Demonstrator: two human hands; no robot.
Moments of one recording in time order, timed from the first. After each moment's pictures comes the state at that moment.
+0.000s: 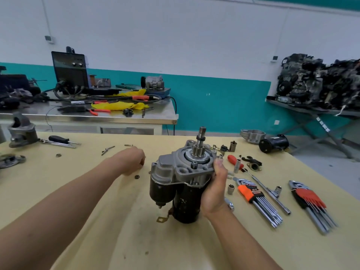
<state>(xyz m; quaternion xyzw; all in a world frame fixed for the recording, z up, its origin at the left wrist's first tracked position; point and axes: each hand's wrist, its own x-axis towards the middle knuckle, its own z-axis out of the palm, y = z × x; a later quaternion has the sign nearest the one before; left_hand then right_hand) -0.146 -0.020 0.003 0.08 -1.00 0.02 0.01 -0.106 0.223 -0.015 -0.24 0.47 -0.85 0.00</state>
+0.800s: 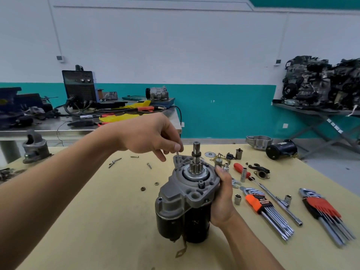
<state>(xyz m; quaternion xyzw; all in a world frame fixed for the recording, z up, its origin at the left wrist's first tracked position) -0.066 0.054 0.155 -0.14 -0.94 -0.30 0.01 -0.108 0.236 -0.004 -0.29 0.45 -0.83 0.15</state>
